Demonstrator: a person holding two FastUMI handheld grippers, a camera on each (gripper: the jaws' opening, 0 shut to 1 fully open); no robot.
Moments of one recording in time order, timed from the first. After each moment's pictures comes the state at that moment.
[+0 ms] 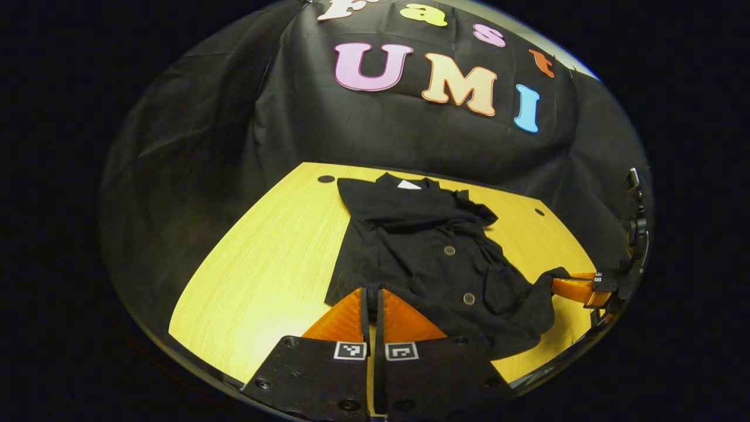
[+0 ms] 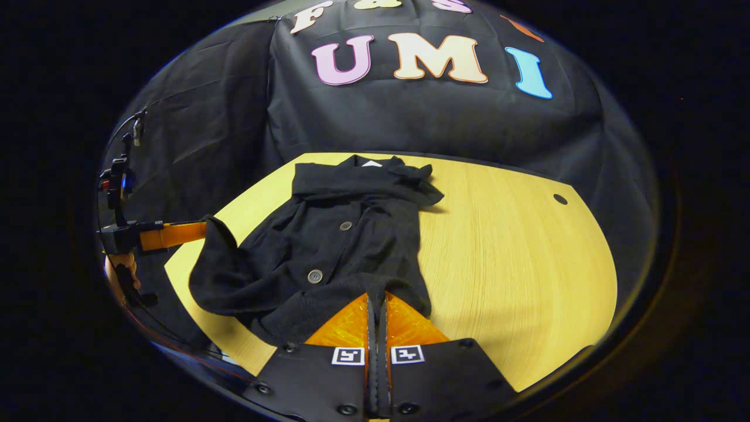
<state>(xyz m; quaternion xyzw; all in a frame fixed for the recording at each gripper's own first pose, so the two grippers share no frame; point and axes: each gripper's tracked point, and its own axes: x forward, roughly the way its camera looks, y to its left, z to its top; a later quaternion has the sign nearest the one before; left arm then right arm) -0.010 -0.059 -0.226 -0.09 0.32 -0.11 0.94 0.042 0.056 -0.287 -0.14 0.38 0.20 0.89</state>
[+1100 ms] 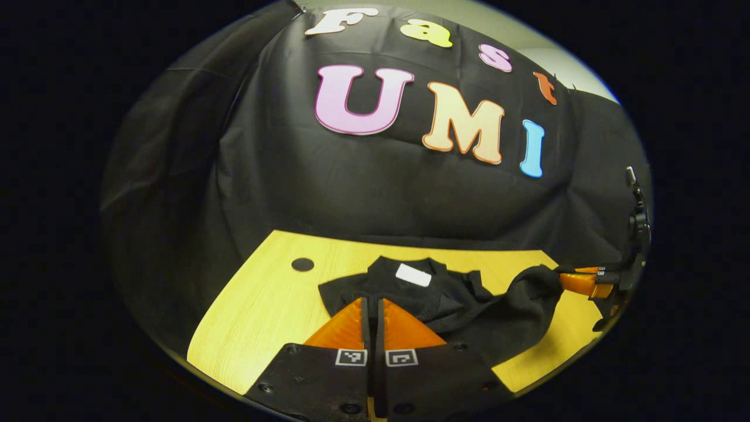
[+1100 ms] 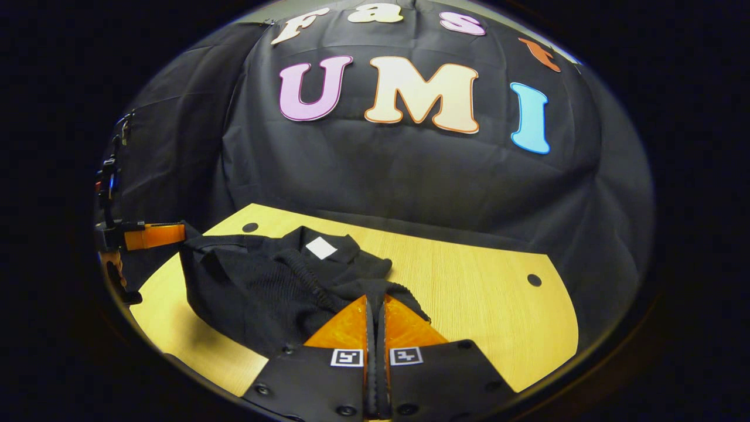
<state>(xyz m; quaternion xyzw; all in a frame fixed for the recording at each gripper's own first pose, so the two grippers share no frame) 0.202 -0.064 -0.170 -0.11 0.20 -0.14 0.96 0.245 0.113 -0.204 -0.17 0.28 0.13 0.93</state>
